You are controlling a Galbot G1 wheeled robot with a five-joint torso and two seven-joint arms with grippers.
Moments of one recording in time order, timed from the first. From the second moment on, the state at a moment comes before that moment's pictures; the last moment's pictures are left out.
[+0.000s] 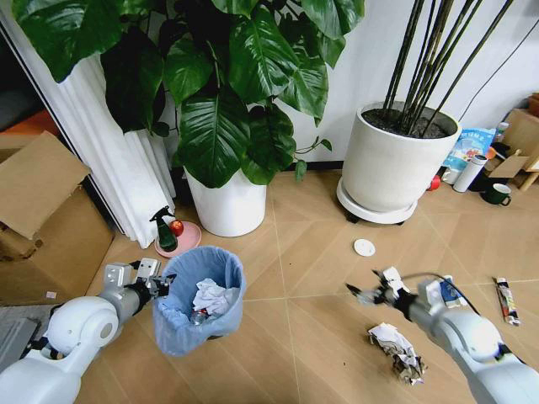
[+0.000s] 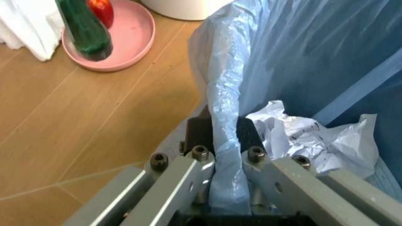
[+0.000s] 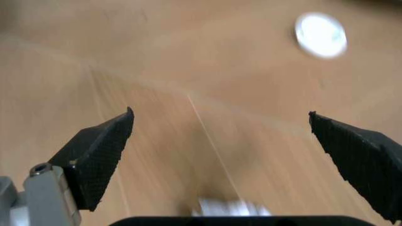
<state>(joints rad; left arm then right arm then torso) 1.28 -0.83 -0.48 -1.97 -0.79 0.74 -0.08 -1.41 0.96 0.62 1.59 0.31 -0.31 -0.47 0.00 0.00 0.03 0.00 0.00</state>
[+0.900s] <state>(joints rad) 1.28 -0.81 -0.47 -1.99 -0.79 0.74 -0.07 -1.35 1.12 0.66 1.25 0.14 -0.32 -0.47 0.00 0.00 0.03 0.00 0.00</state>
